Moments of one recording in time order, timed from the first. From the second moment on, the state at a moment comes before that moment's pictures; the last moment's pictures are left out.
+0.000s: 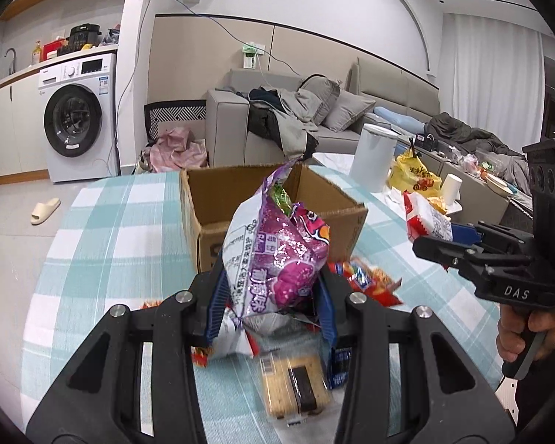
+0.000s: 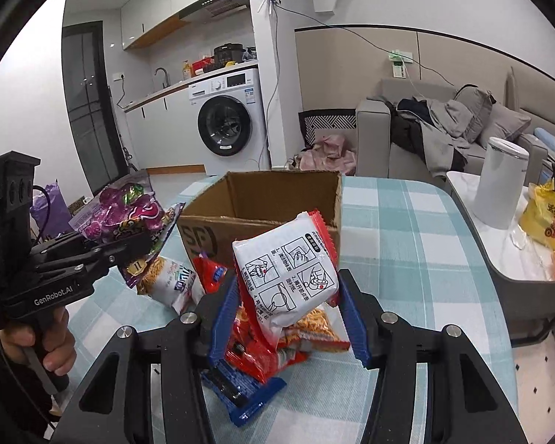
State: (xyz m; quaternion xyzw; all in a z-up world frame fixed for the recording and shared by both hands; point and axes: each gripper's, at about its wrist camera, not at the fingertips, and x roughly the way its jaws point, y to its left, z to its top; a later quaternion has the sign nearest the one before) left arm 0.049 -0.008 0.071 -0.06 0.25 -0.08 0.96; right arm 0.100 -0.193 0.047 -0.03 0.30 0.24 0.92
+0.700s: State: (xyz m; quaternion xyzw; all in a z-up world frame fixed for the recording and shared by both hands) left arm 0.104 0.001 0.097 -0.06 0.24 -0.07 0.97; right arm 0.145 -0.165 0.066 -0.03 0.31 0.25 0.92
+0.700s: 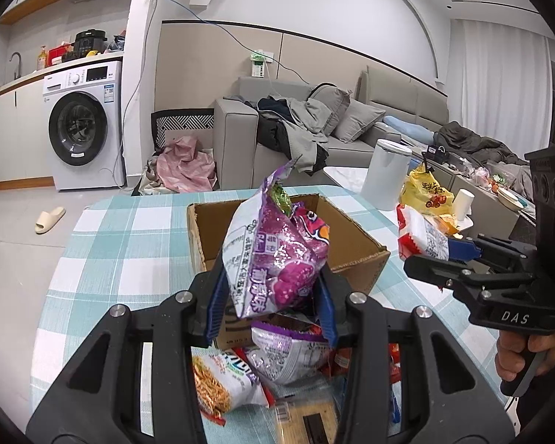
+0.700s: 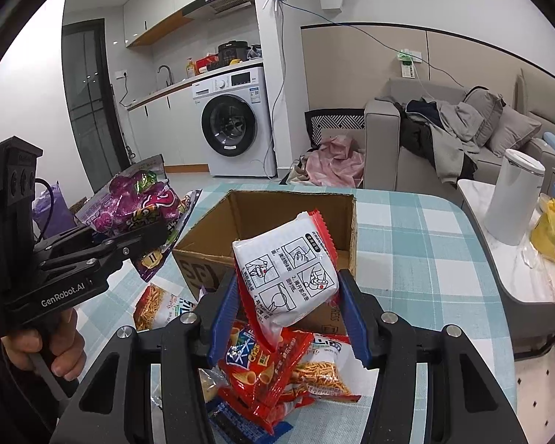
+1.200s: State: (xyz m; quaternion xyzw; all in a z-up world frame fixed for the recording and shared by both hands) left arm 0.161 0.001 0.088 -0.05 0.26 -0.07 0.96; right arm 0.185 -0.155 0.063 -0.03 0.32 0.25 0.91
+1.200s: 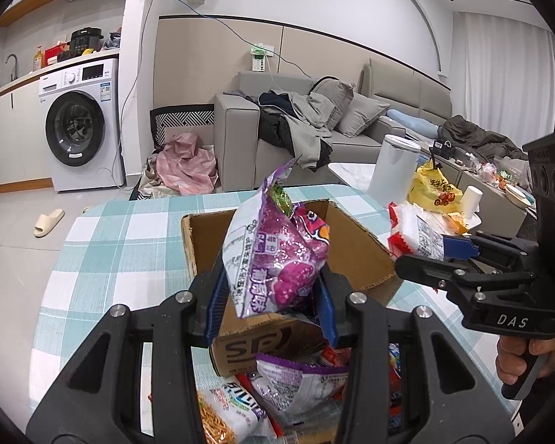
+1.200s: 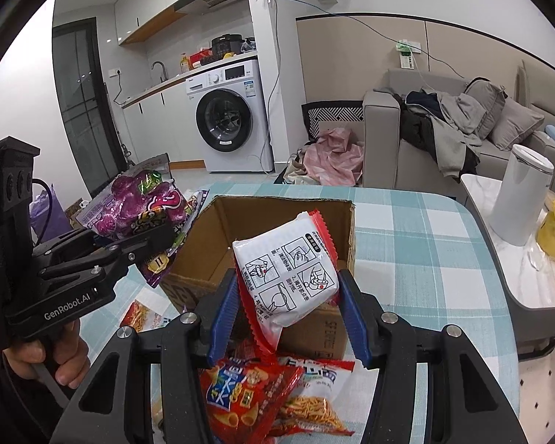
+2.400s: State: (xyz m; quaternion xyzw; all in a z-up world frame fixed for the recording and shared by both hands) left arm 0.168 0.000 0.064 -0.03 0.25 -0.04 0.97; right arm 0.193 -0.166 0.060 -0.02 0.30 0.22 0.93
